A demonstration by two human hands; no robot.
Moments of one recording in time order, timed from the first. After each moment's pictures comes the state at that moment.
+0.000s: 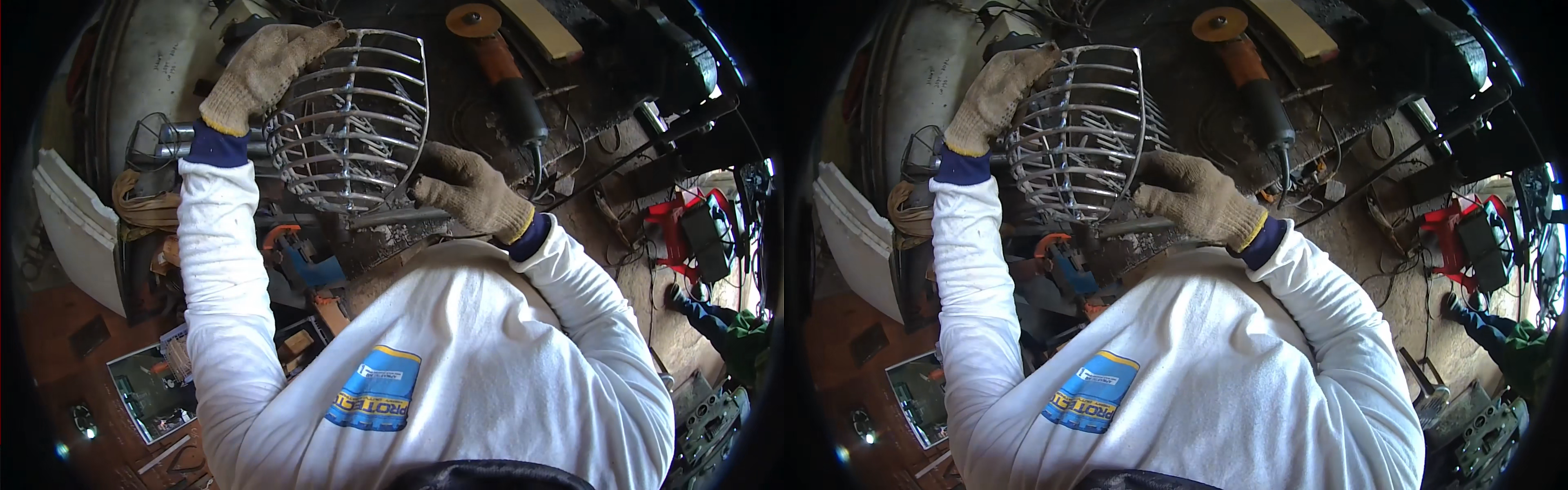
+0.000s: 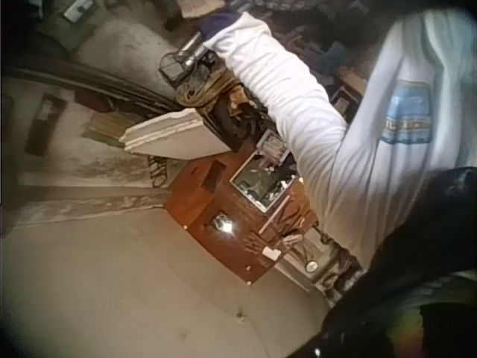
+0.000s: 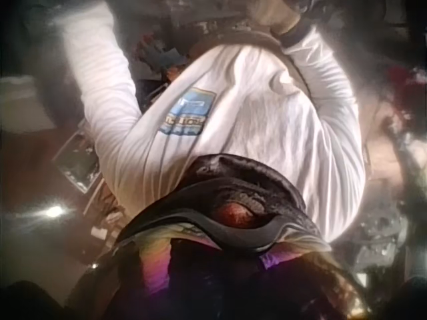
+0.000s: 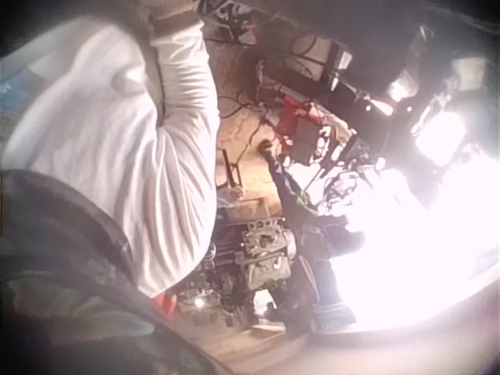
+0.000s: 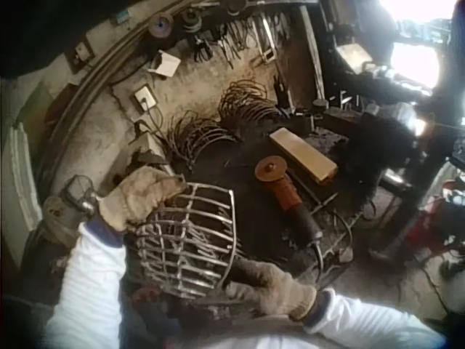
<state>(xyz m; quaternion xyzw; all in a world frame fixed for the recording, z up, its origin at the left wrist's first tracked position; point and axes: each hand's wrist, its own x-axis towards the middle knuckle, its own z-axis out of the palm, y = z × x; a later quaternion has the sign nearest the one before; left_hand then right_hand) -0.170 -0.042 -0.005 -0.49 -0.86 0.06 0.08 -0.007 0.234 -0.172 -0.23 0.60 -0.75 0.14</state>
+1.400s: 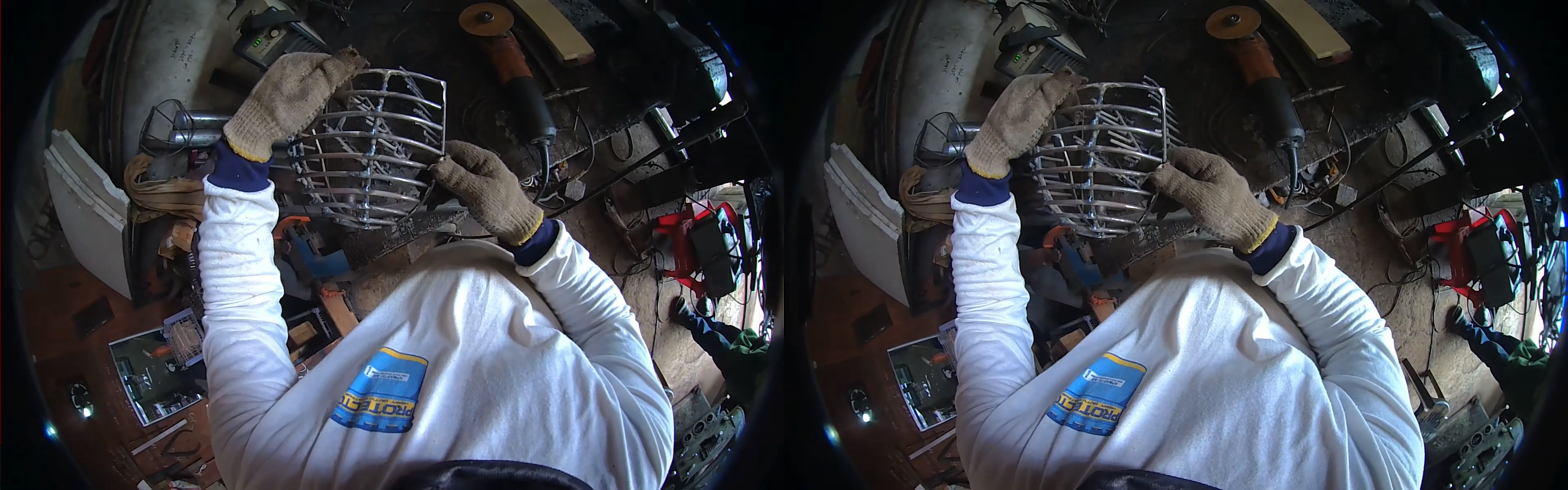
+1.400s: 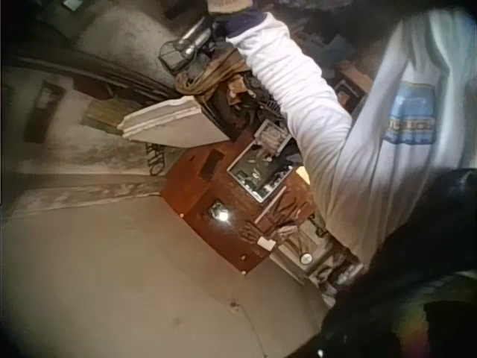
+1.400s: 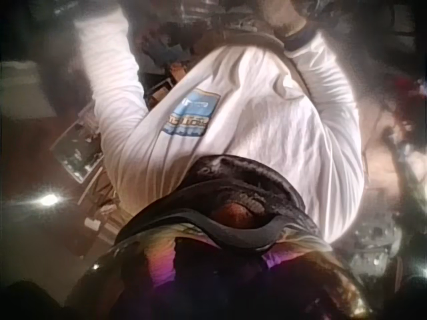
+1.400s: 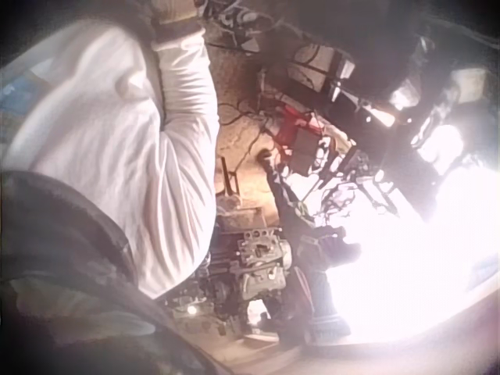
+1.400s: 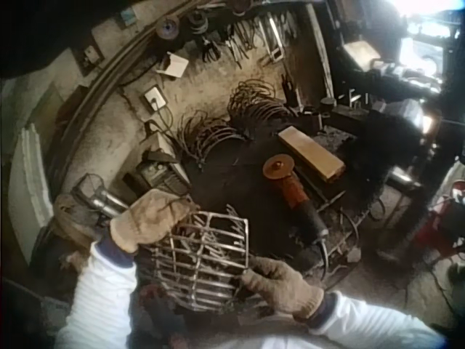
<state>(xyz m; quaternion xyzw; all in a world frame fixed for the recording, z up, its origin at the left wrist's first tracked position) -0.116 -0.021 -0.026 -0.34 -0.93 -0.13 0.03 0.004 0.245 -0.165 -0.12 0.50 -0.82 0.24</state>
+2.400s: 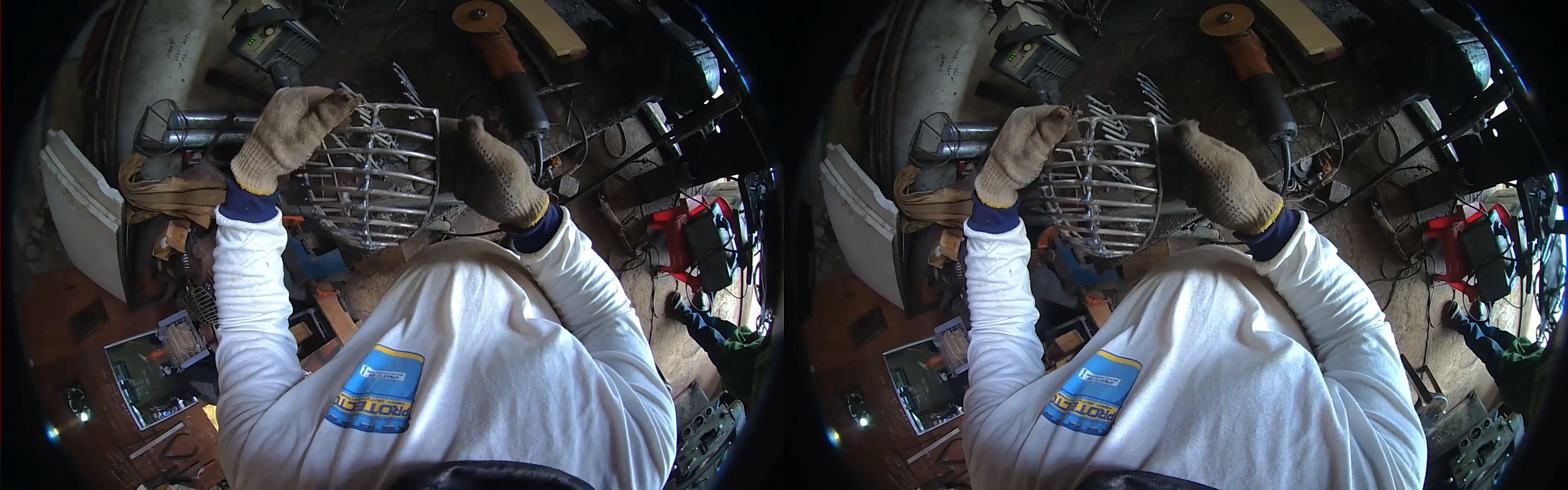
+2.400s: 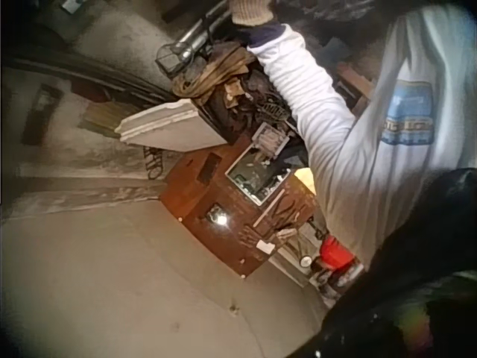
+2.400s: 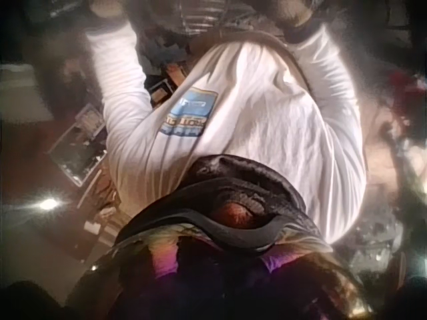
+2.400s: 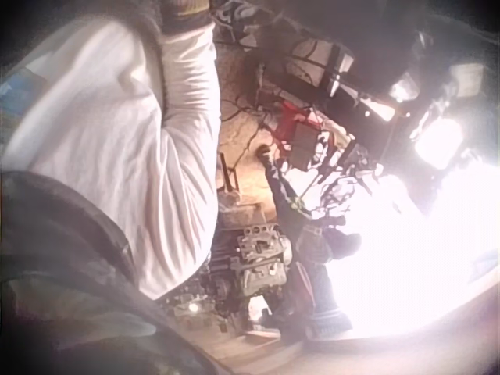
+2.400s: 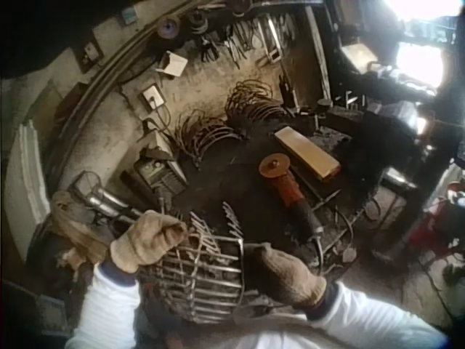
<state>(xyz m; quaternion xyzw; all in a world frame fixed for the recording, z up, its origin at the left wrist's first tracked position) -0.068 0.000 -0.030 -0.26 -0.93 -0.24 -0.10 -0.010 0.242 -0.188 -0.09 0.24 -0.93 0.27</state>
